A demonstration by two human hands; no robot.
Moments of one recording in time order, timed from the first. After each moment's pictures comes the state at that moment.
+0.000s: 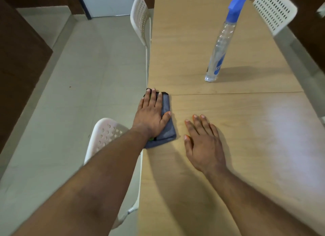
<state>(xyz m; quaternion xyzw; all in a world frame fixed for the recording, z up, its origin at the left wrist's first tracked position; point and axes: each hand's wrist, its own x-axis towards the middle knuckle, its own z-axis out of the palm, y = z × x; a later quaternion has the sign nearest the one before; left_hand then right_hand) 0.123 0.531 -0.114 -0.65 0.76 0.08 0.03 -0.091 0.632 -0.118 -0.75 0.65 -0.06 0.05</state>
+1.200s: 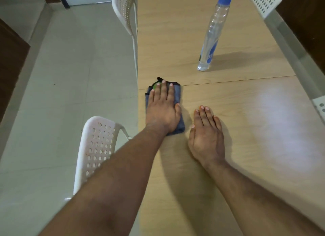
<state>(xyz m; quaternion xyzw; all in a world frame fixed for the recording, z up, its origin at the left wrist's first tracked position) 0.058 0.530 -0.111 -0.63 0.77 0.07 -0.01 -0.091 0.630 -0.121 -0.68 0.72 -0.11 0.02</state>
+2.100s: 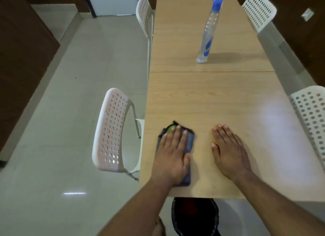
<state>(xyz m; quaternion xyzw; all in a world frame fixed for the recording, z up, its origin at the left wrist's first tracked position) 0.032 0.835 -0.110 -0.61 0.78 0.12 -0.05 -0.199 0.810 -0.114 -0.74 0.67 -0.04 0.05</state>
